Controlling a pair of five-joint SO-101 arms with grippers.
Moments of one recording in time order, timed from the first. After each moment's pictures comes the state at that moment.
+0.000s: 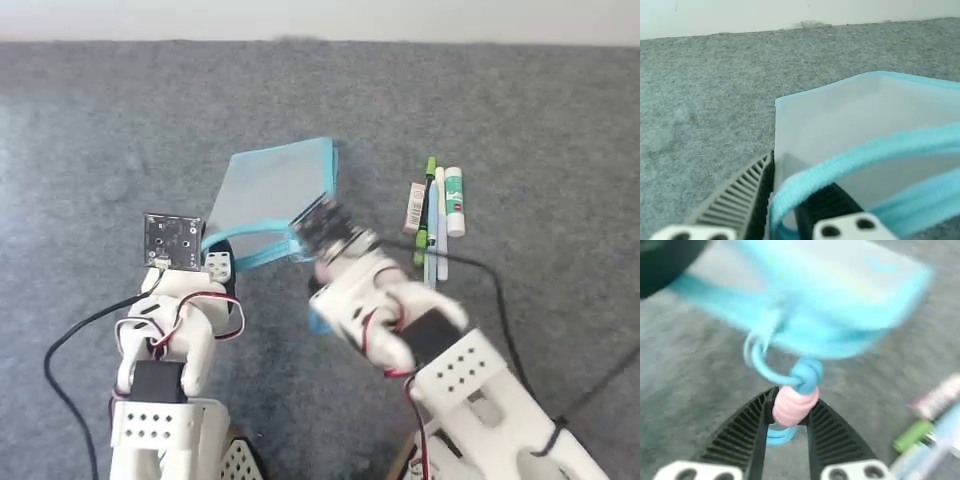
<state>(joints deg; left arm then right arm) -3.6 -81.9 83.1 41.3 2.9 -37.9 -49.0 54.7 49.7 7.3</state>
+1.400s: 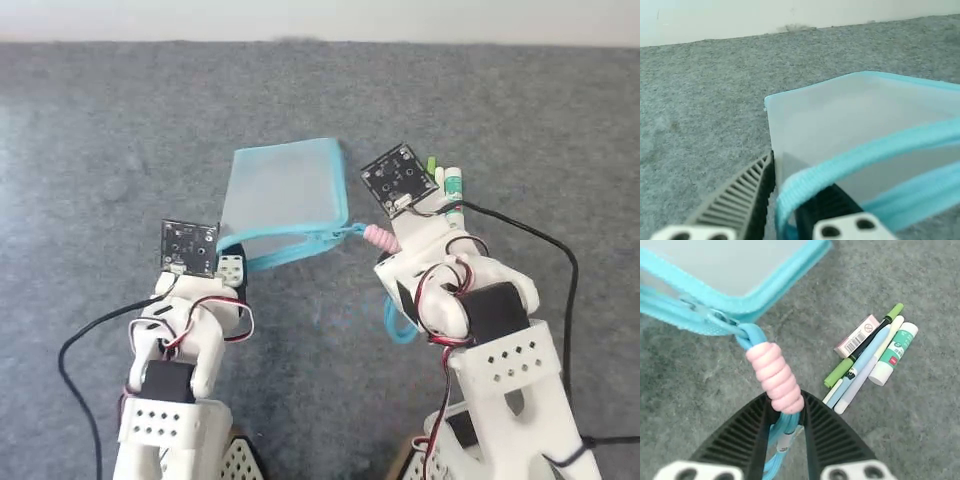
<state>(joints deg) 0.0 -82.0 88.3 35.1 2.6 -23.0 -49.0 36.7 74.6 15.8</state>
